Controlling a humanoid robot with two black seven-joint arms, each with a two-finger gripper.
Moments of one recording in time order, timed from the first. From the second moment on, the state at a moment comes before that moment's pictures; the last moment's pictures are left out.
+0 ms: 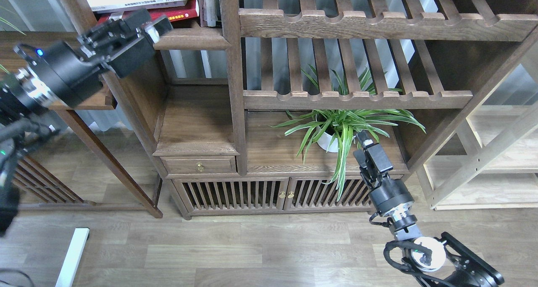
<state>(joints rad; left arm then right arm) -0.34 0.26 -1.47 -1.60 0.34 -0.43 0.49 0.07 -0.23 1.03 1.11 0.22 0.58 0.19</state>
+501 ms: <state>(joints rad) -0.16 0.02 -1.43 -1.48 0.25 -0.49 0.45 0.13 -0.24 1.02 1.18 0.22 0.58 0.19</state>
